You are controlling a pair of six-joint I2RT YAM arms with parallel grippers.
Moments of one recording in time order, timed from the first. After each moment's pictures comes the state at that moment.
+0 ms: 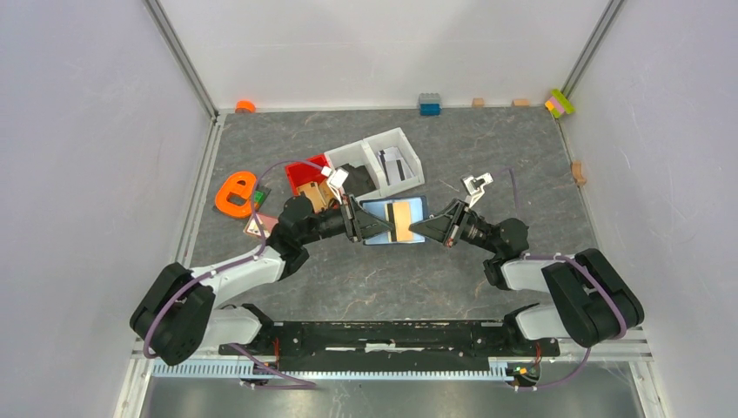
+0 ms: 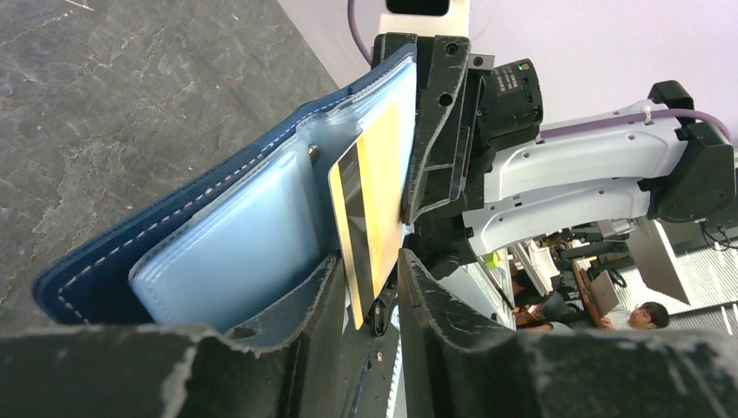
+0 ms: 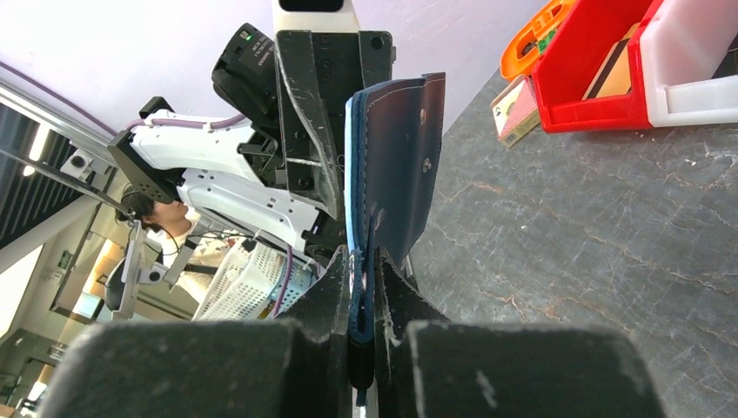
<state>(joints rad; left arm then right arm) -0.63 1.25 0.50 0.75 0.61 -0.89 0.37 1.37 0.23 1.46 -0.83 1.18</state>
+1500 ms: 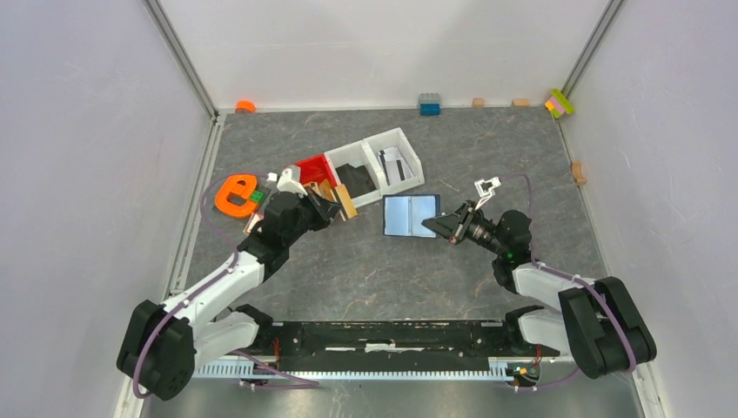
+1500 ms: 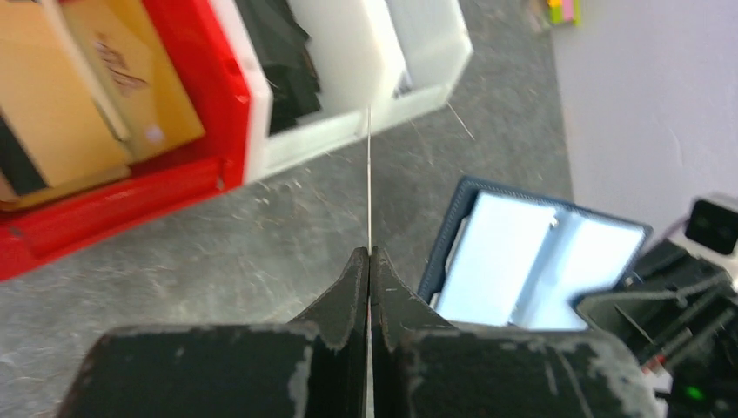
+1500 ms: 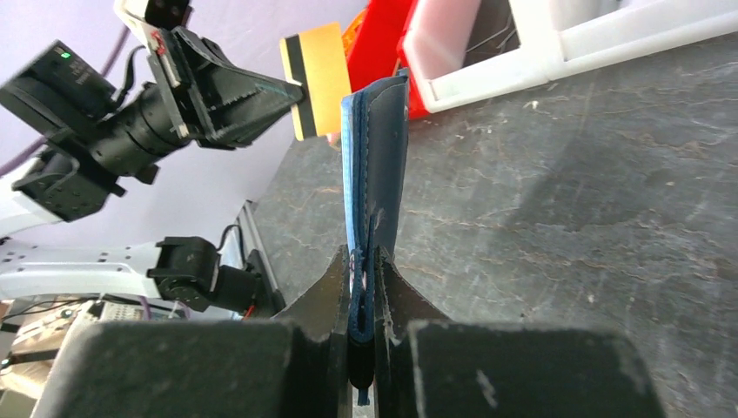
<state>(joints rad) -0.48 1.04 0.49 0.20 0.04 -0.81 0.27 1.21 0.22 0.96 -0.71 0.83</state>
